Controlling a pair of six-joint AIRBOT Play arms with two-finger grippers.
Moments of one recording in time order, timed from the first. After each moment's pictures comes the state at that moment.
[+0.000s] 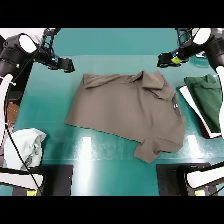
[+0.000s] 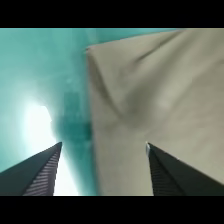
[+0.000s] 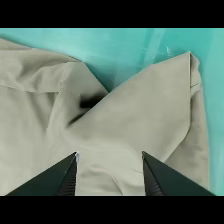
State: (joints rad) left arm -0.11 -1.58 1.68 1.34 -1.12 -1.36; right arm 0.09 -1.66 1.87 -1.41 1.31 1.54
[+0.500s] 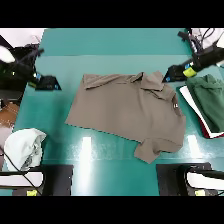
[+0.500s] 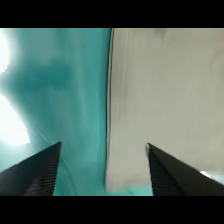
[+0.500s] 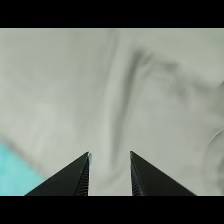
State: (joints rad) left arm 0.14 -1.47 1.38 1.13 -1.38 -1.27; right arm 0.01 -1.38 1.54 -1.14 1.55 1.42
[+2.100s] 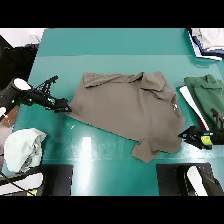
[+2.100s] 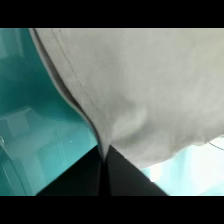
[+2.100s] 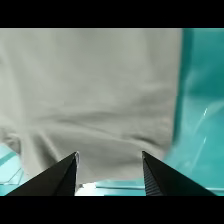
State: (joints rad) left arm 0.06 -1.34 0.97 0.96 -1.19 -1.20; right arm -0.66 -0.74 0.46 -1.11 1.47 1.40
